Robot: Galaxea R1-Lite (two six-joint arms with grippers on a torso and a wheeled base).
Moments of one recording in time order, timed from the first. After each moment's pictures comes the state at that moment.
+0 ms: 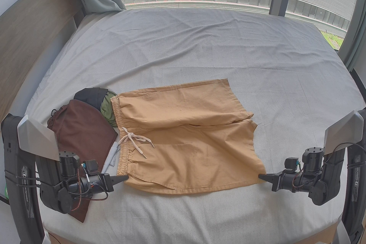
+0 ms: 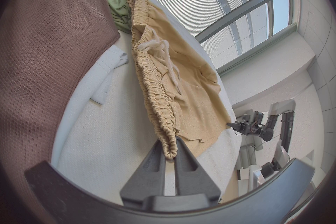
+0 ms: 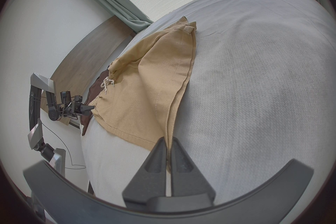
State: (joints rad) left arm -0.04 2.42 -0.31 -1.55 -0.72 -0.36; right arm 0.09 2.41 -0.28 -1.54 0.59 0.16
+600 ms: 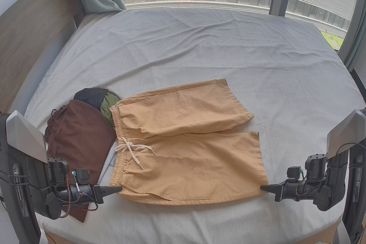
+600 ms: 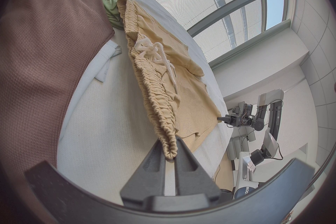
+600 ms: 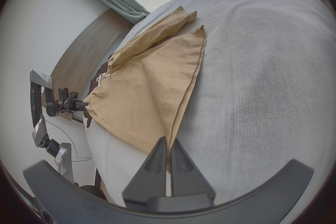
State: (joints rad) left arm 0.03 2.34 -0.13 -1.55 -0.85 -0.24; right arm 0.09 2.38 -0.15 -1.54 0.59 0.14
